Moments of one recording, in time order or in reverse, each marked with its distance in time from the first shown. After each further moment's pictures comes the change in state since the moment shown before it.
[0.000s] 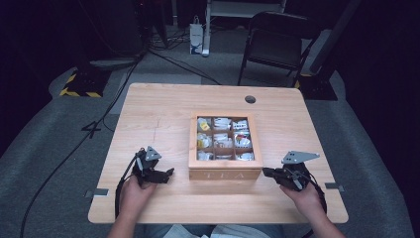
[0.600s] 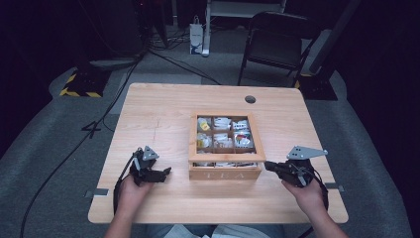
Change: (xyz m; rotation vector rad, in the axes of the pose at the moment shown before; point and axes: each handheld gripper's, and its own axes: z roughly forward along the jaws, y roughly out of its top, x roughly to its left) left arm 0.006 -0.002 -0.007 0.013 0.016 -0.002; right arm 0.001 0.016 -0.016 -0.087 -0.012 0.004
